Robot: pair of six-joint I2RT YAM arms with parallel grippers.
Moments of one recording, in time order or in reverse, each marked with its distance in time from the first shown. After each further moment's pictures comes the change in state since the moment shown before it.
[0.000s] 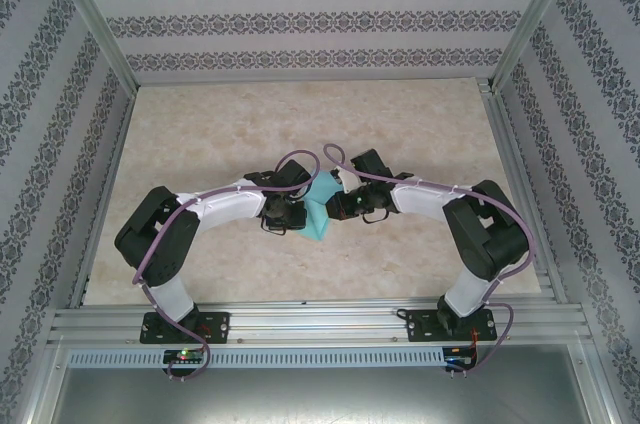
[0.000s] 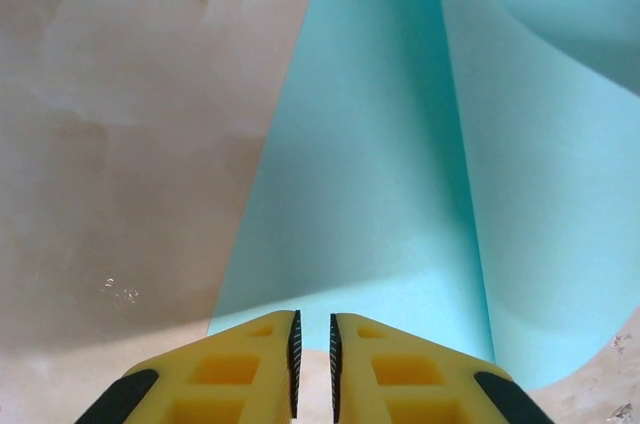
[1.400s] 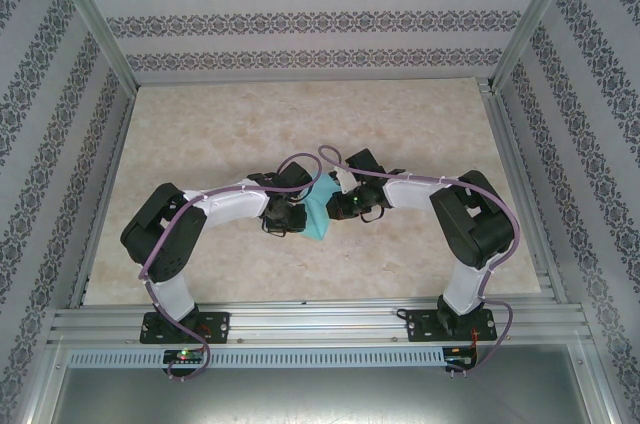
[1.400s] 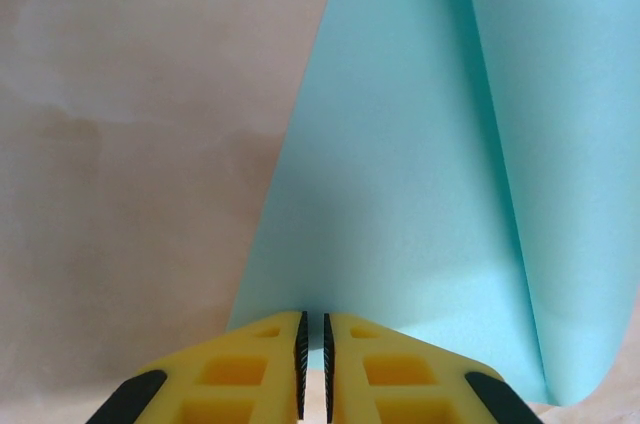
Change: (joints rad) left arm 0.000 0.038 0.000 -0.001 -0.001 0.018; right arm 0.000 0.095 0.057 -0.048 0.071 -0.006
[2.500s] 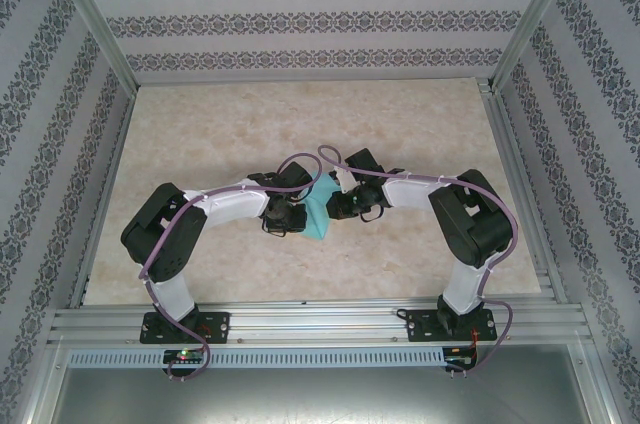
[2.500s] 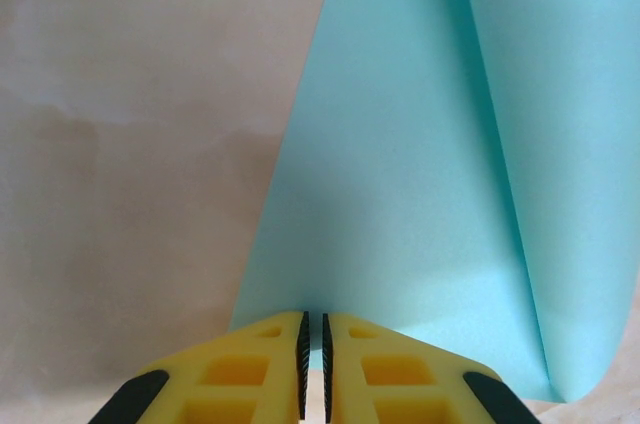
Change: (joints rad) left arm 0.000 0.001 0.002 0.000 0.001 0.001; right arm 0.000 0.008 0.008 -0.004 0.008 0.003
